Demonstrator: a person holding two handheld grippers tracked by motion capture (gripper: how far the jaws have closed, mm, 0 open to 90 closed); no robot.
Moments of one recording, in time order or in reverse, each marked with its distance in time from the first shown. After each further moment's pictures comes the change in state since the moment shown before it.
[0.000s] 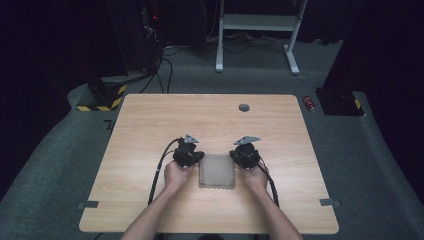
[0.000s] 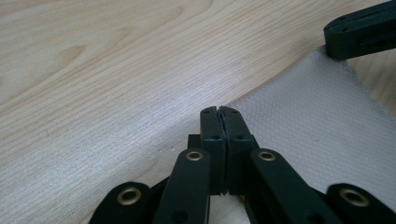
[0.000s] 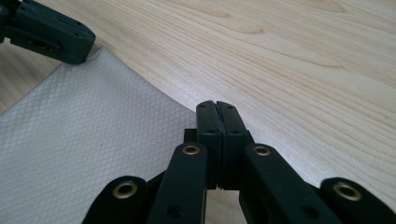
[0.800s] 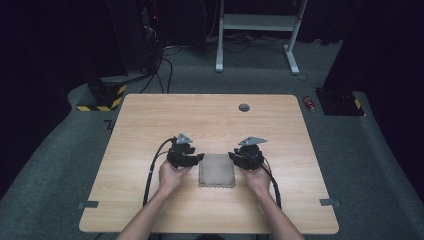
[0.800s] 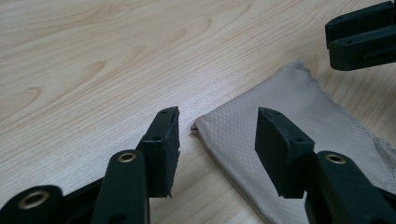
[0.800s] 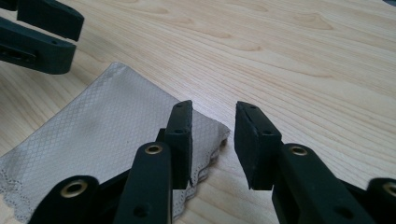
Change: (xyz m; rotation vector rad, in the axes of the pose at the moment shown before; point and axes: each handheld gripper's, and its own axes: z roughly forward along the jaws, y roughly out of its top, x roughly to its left) left arm 0.001 -0.001 -0.034 -0.069 -0.012 0.013; right arm -0.002 -0.005 -0.022 -0.082 0.037 0.036
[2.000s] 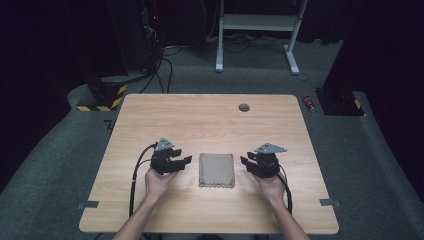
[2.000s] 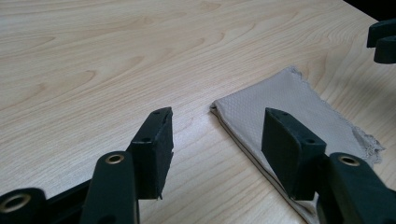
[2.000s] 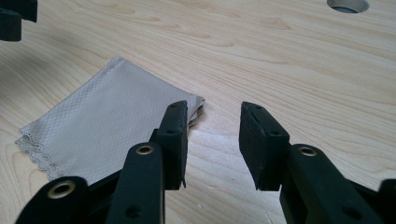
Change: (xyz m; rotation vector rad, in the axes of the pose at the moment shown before) left arm 0.013 -0.026 -0.044 -0.100 0.006 -0.054; right arm -0.011 -0.024 -0.047 -0.073 -0.019 0.022
